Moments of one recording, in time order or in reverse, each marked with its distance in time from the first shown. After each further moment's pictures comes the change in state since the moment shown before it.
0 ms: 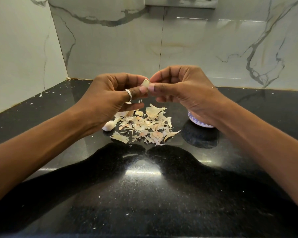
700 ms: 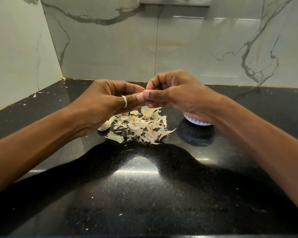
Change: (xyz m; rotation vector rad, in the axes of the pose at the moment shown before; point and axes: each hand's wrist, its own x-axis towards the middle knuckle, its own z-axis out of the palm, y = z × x) left_hand 0.003 -0.003 -0.001 0.019 -0.070 -0.124; right_hand 0.001 0.003 -0.005 -0.072 -0.176 0.092
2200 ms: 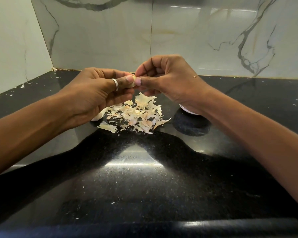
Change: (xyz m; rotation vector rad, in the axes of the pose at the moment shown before) left_hand 0.000 0.000 0.011 -0.208 0.109 -0.081; right_hand 0.002 0.007 0.009 -0.119 0.146 -0.150
